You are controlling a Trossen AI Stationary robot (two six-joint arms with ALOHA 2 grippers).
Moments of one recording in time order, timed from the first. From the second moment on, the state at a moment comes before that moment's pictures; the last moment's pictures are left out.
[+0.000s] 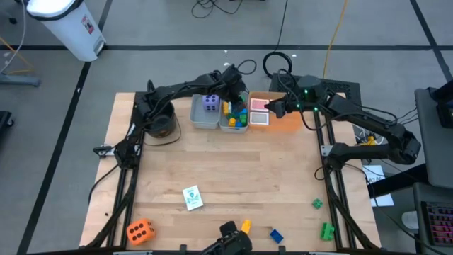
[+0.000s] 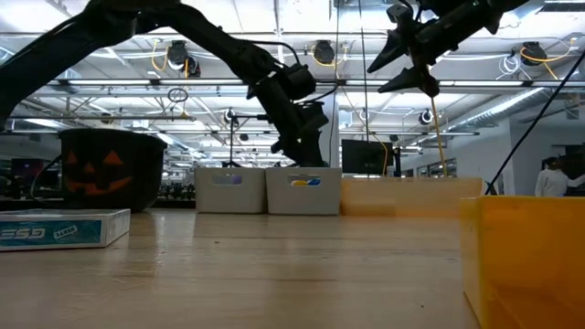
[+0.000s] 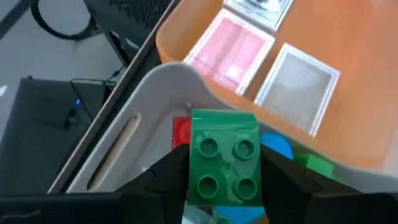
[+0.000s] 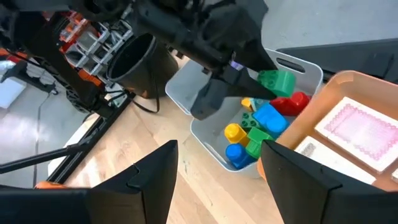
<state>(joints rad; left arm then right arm) 0.55 2.23 1.90 -0.59 0.15 0.05 -0.61 1.06 0.93 -0.34 -0.26 0.54</state>
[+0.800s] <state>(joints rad) 0.55 2.28 1.90 -0.58 0.13 0.04 -0.61 0.95 0.65 -0.01 -0.27 0.72</state>
